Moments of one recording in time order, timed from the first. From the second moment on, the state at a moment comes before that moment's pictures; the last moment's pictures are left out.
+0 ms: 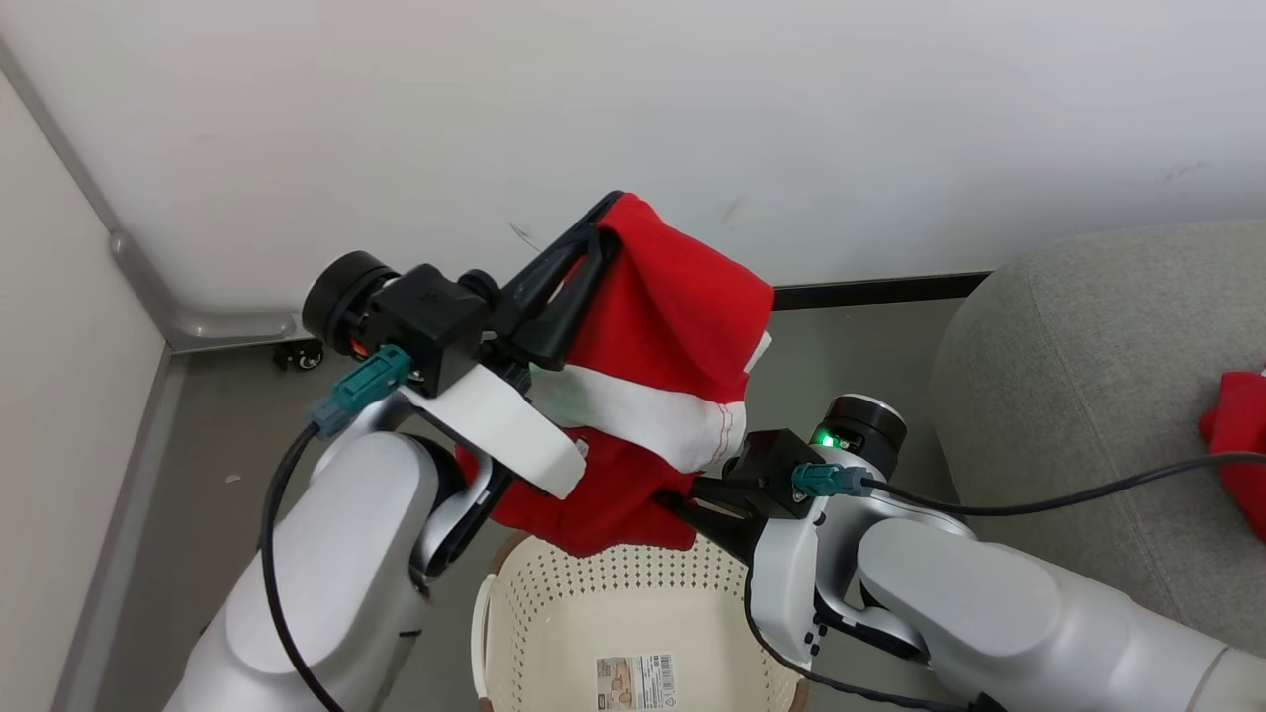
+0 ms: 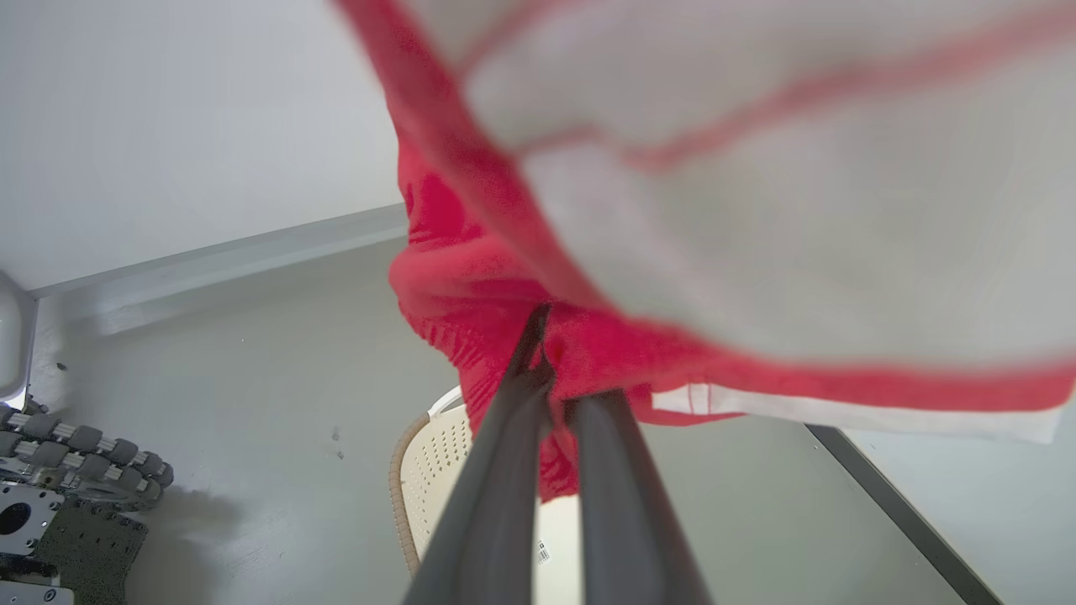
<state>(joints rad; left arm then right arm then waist) -0.64 0.17 -0.53 0.26 -0.36 -0.11 -0.18 -0.82 -0.28 1.30 0.60 0.67 0.13 -0.10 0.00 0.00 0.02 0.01</state>
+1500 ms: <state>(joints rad) -0.50 0.24 -0.48 0.41 -0.42 -0.10 -0.22 -0.69 -0.44 0.70 0.42 0.73 0.13 -0.25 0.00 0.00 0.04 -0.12</state>
